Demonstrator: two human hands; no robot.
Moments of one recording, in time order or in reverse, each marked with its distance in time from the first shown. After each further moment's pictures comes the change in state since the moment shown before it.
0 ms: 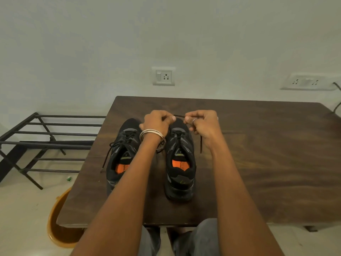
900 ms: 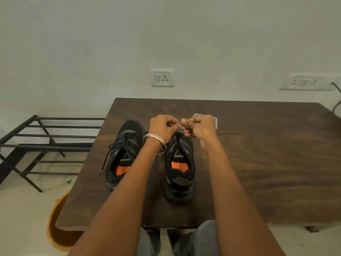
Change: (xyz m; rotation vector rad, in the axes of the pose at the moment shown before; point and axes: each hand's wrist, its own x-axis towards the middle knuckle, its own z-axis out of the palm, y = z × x) left_hand -0.004 -0.001 0.012 -0.088 -0.107 0.164; right_hand 0.009 0.011 0.010 0.083 0.008 0.113
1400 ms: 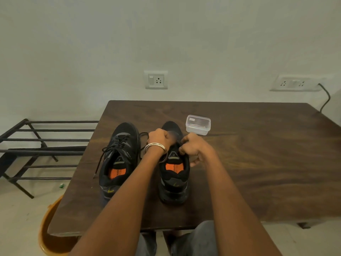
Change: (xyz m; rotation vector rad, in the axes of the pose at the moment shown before) left_hand -0.007 -0.005 0.026 0.277 -0.108 -0.257; right_hand -0.014 0.017 -0.012 -0.600 -0.281 0.291
